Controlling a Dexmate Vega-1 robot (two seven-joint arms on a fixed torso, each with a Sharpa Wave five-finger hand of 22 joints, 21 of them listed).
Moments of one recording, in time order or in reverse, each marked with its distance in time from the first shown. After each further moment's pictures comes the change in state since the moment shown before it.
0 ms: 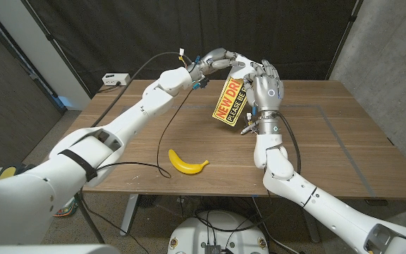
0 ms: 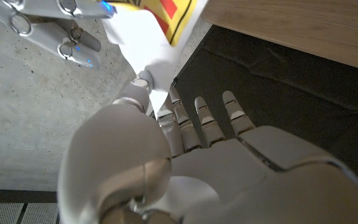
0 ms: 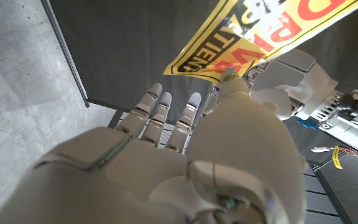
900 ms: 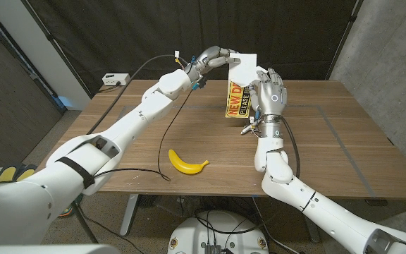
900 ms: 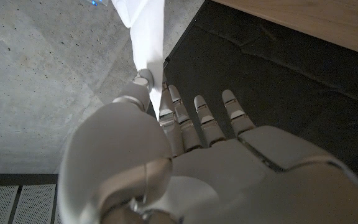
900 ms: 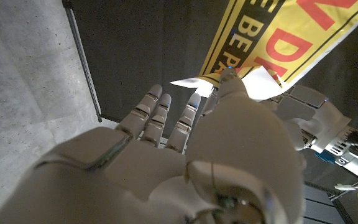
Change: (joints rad) left arm 0.047 0.021 -0.023 -0.073 0.013 0.034 0.130; left_hand 0.017 -0.006 -0.010 -0.002 0.008 0.014 0.014 0.000 0.004 0.005 0.005 0.000 0.018 0.017 -0.004 0.000 0.000 0.011 -0.011 0.006 0.000; right arm -0.027 0.016 0.006 0.001 0.026 -0.105 0.048; right_hand 0.023 0.001 0.004 -0.004 -0.004 -0.001 0.001 -0.002 0.000 -0.008 0.000 -0.004 0.003 -0.021 0.000 -0.005 0.005 -0.018 -0.003 -0.007 0.000
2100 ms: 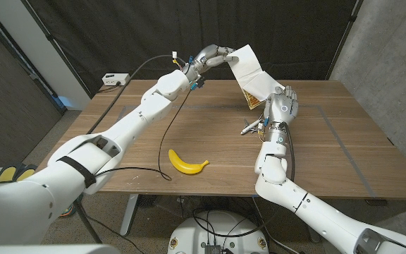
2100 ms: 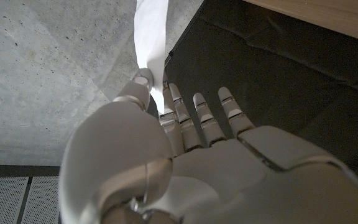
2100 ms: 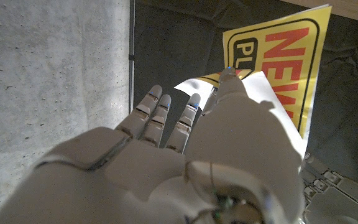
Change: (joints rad) left arm -0.010 -0.013 -0.007 0.060 -0.008 -0.077 -0.004; left_hand 0.023 -0.001 -0.015 0.002 0.016 0.019 0.019 -0.004 0.028 0.011 0.011 0.015 0.024 0.036 0.000 0.005 0.000 0.035 -0.051 0.023 0.000; right arm 0.013 0.050 -0.023 0.067 0.101 -0.287 0.013; right_hand 0.016 0.003 0.000 0.000 -0.004 -0.001 0.001 -0.007 0.000 0.000 0.000 0.000 0.005 -0.009 0.002 0.000 0.000 -0.001 0.002 0.000 0.000
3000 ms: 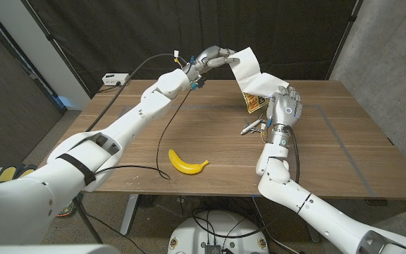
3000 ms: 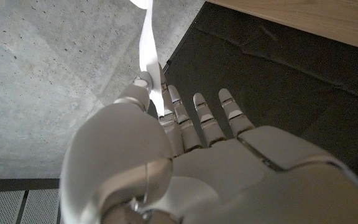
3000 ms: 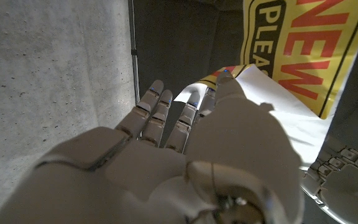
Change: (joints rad) left arm -0.016 0.006 0.021 0.002 0.025 0.019 -0.017; left_hand -0.040 0.030 -0.024 0.033 0.024 -0.161 -0.081 -0.044 0.023 -0.040 -0.001 -0.047 0.029 -0.016 0.000 -0.009 0.019 -0.043 0.036 0.005 0.008; right arm -0.026 -0.011 0.042 0.001 0.114 0.120 -0.169; right_hand -0.066 -0.027 0.003 0.026 -0.011 -0.224 0.016 -0.121 0.012 -0.003 0.077 -0.020 -0.008 0.073 -0.005 -0.007 -0.021 0.064 0.054 0.023 -0.005
